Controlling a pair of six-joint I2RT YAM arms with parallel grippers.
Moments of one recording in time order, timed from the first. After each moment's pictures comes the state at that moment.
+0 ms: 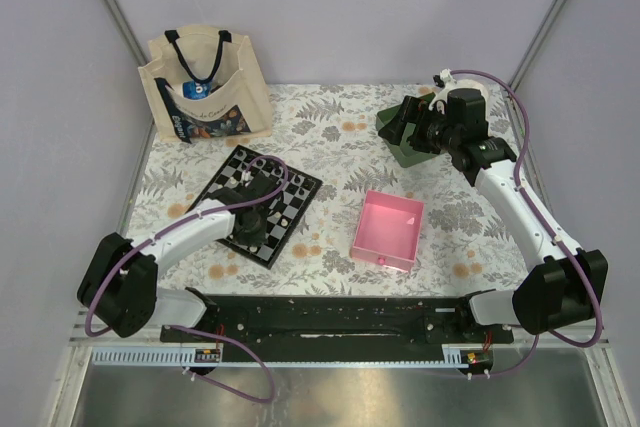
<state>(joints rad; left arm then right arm) -0.59 1.33 0.79 -0.80 -0.24 -0.53 0.25 1.35 1.22 -0.36 -0.31 0.49</state>
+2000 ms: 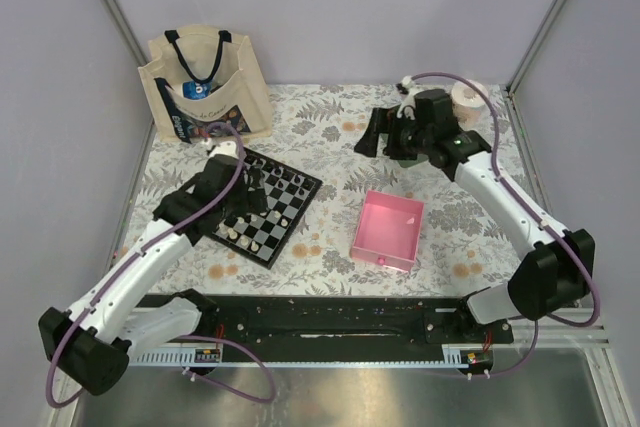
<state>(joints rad) -0.54 1.00 0.93 -0.78 -0.27 -0.53 0.36 1.43 1.29 -0.44 -0.32 0.46</state>
